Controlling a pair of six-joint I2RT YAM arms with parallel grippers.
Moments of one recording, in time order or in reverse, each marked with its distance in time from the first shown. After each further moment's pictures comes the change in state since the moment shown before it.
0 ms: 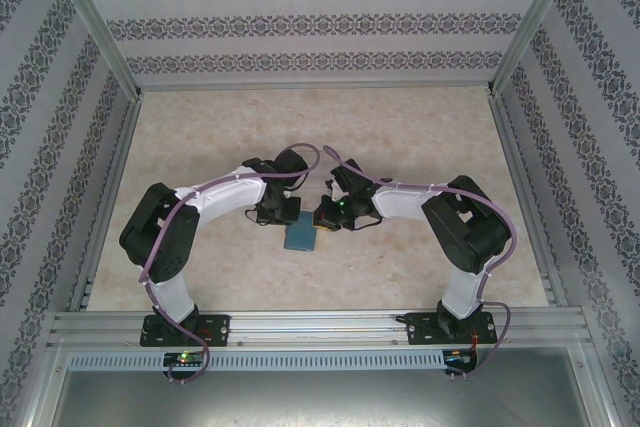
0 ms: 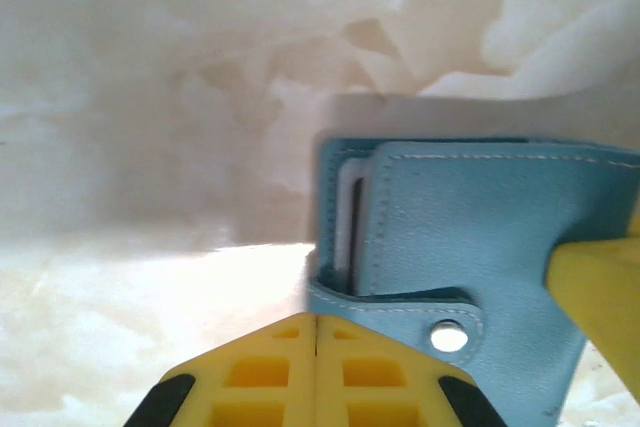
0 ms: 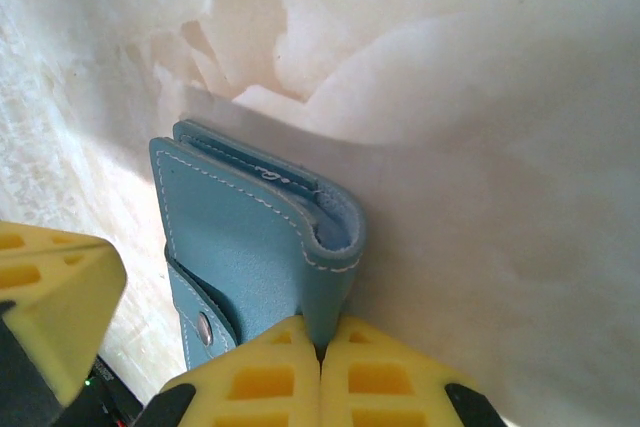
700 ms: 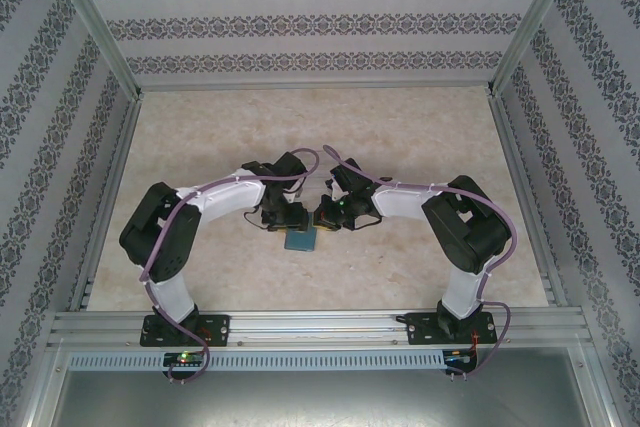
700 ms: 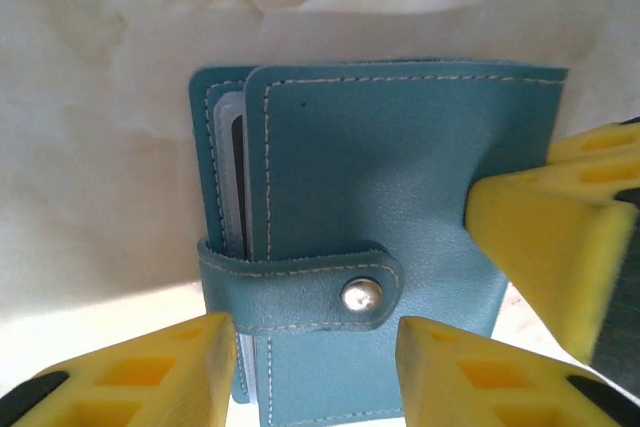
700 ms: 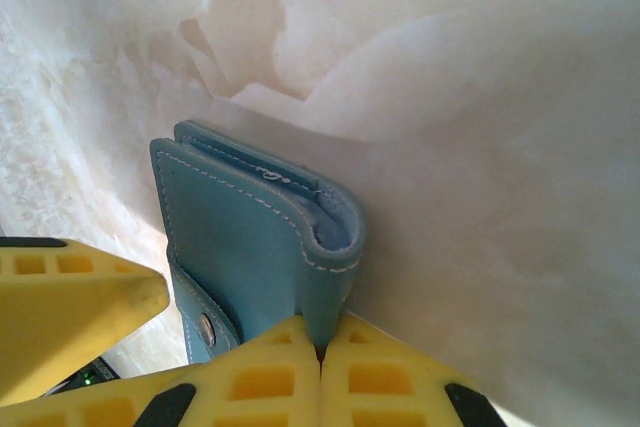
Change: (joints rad) left arm 0.006 0.012 -0.040 0.054 0.201 0.012; right arm 0.000 0.000 0.010 -0.019 0.000 0.000
